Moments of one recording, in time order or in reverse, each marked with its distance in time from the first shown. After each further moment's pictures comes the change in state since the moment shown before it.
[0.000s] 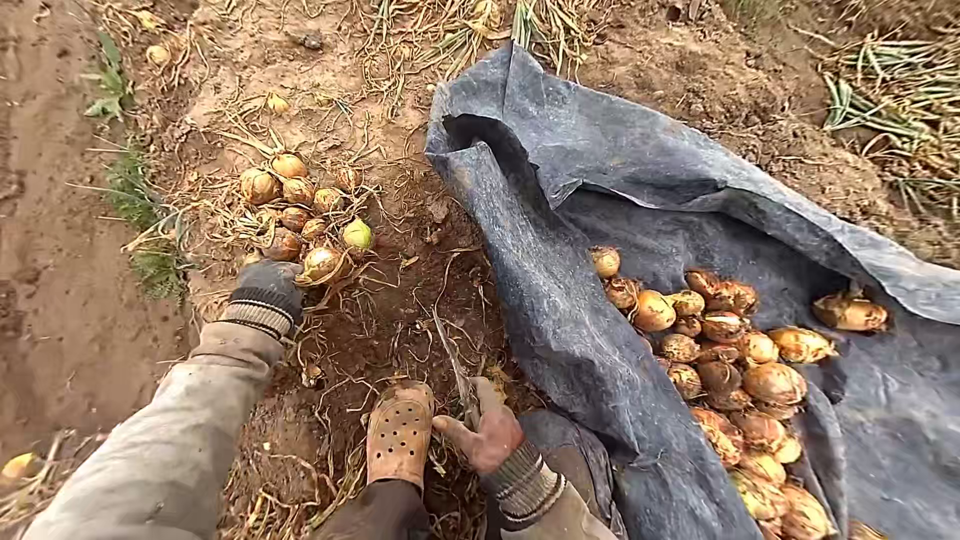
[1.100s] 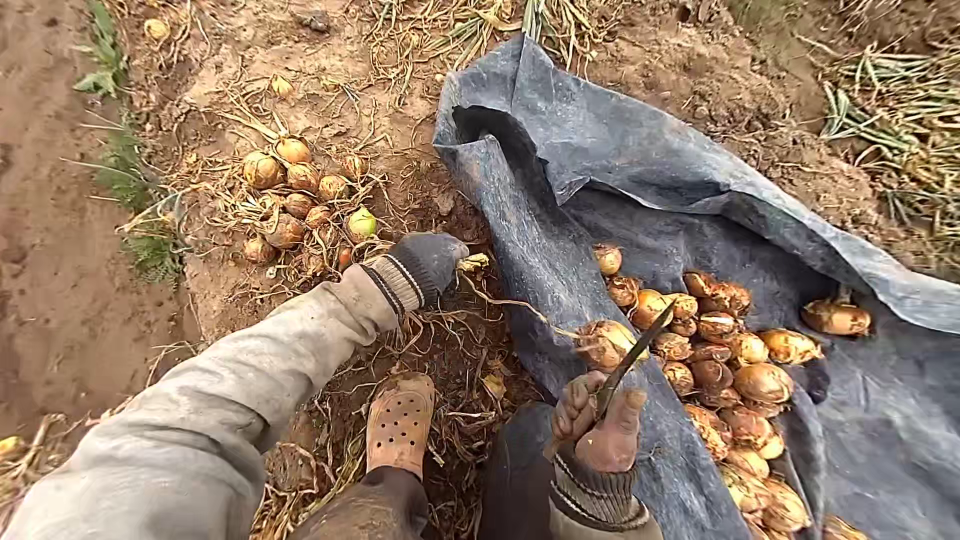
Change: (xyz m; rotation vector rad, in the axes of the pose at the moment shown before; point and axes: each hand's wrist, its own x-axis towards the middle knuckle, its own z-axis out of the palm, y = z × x) left_hand 0.005 0.176 -0.031 0.038 -0.067 0.680; right_hand -0.017 0.033 -0.043 1.035 0.682 -0.484
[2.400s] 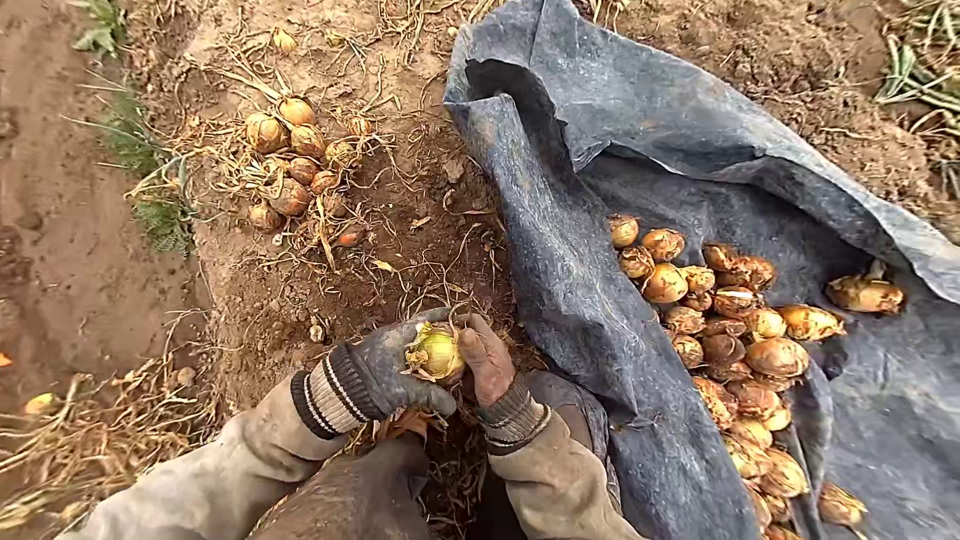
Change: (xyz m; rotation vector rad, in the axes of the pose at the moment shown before) left_hand -0.166 0.041 0.079 -1.062 0.121 -0.016; right_hand -0.020 0.049 0.066 -0.415 -0.583 0.261
